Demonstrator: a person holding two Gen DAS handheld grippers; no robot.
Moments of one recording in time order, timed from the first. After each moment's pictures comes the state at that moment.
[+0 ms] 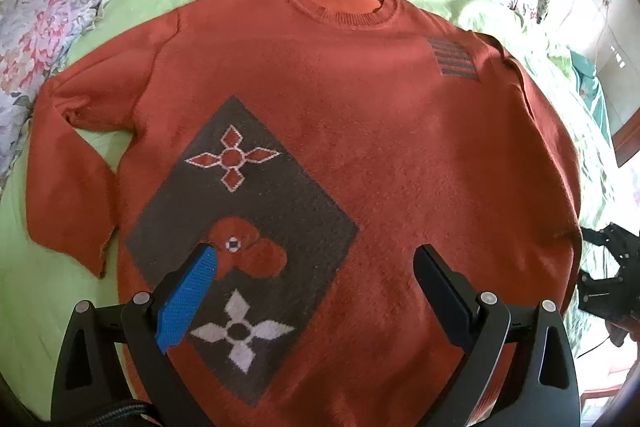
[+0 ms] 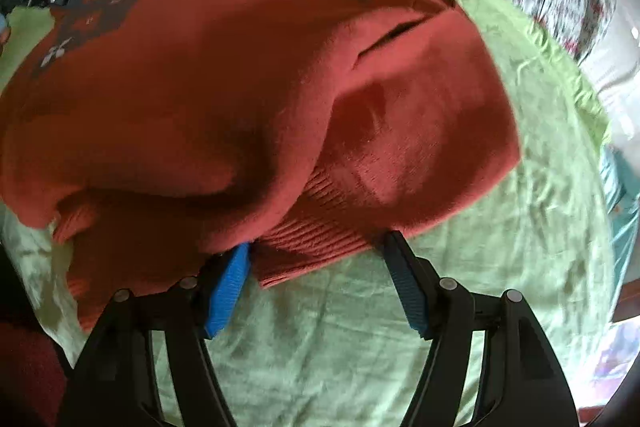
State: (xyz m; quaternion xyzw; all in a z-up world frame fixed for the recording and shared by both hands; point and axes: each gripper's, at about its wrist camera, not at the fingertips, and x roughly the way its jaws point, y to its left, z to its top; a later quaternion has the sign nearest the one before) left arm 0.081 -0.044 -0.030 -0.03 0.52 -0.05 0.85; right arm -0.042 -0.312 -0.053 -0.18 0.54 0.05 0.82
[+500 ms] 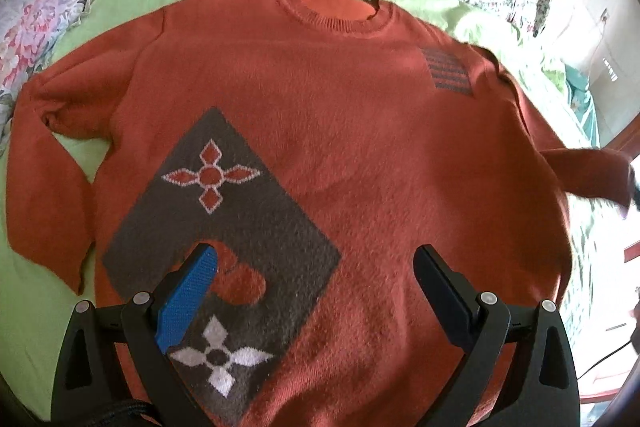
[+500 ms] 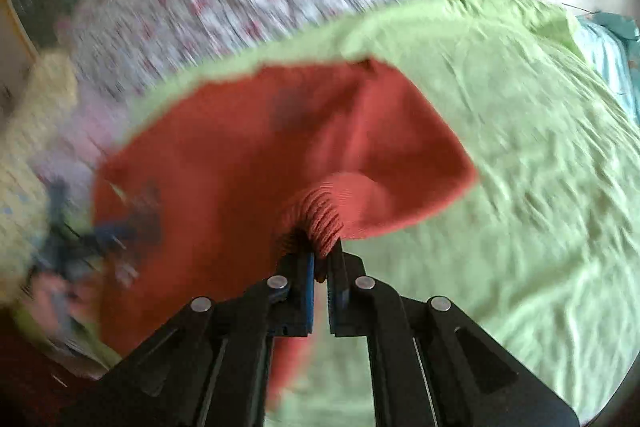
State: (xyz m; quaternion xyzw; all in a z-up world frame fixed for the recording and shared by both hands) left arm 0.101 -0.046 -0.029 -0.06 0.52 -0.07 0.85; right arm -0.014 -0.365 0.072 0.12 0.42 0.02 0.90
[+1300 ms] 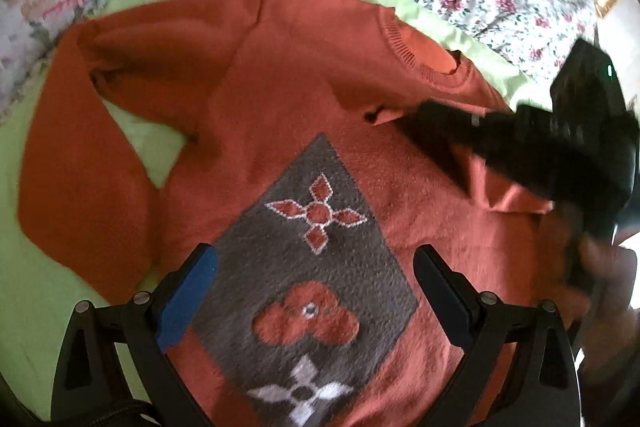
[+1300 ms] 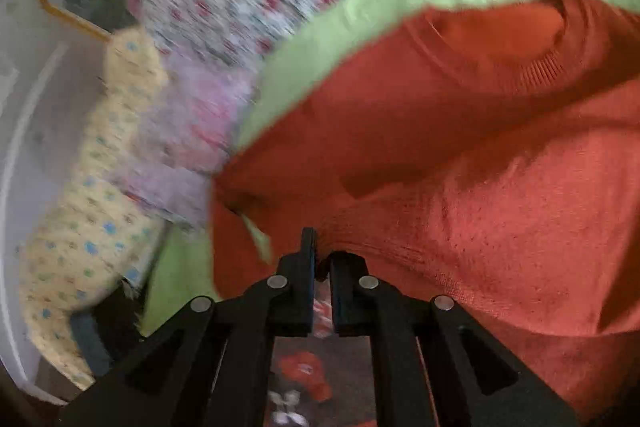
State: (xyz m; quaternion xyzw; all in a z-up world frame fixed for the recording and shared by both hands) left arm 0.127 0.045 -0.043 -0.17 0.52 -0.01 0.84; right arm 0.189 -0.130 -0.039 0.22 0.50 0.26 0.79
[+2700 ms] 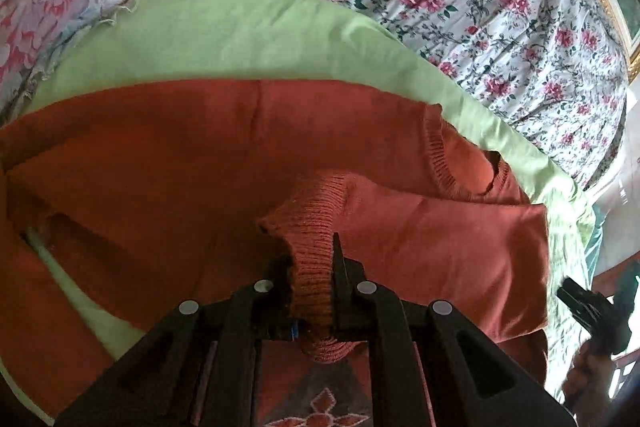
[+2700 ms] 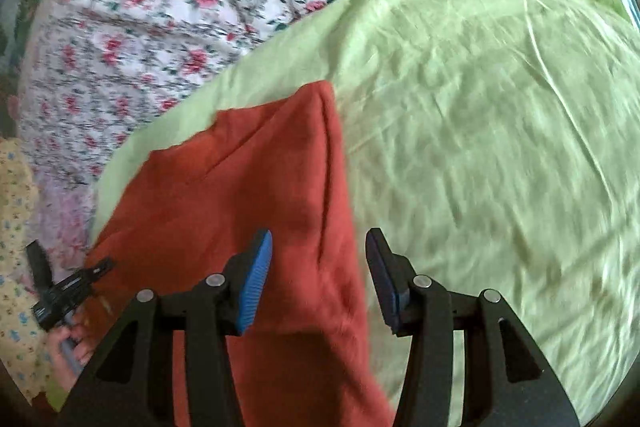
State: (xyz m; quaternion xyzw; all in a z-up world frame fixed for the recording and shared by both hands) left arm 0.274 0.071 -0.040 -0.20 0.47 0.01 0.86; right arm 0.162 -0.369 -0.021 0.21 0.45 -0.03 0.87
